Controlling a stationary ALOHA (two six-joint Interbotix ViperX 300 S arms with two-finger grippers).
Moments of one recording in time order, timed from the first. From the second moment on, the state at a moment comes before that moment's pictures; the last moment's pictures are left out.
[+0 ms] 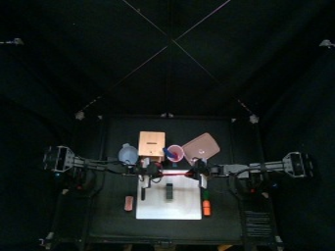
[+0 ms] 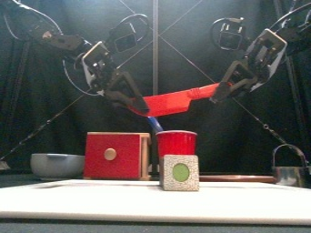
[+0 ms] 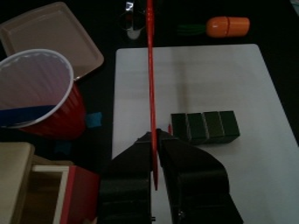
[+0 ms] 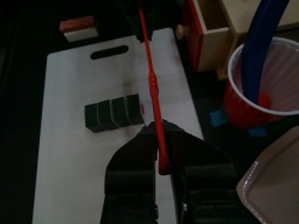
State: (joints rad) left arm 0.02 -0.10 0.75 0.05 -0.10 0.00; right arm -0.05 -0.41 0.94 0.05 0.07 0.10
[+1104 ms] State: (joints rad) left arm -0.12 0.03 0.75 -0.05 -0.12 0.00; right arm 0.01 -0.19 0.83 0.07 0.28 0.10
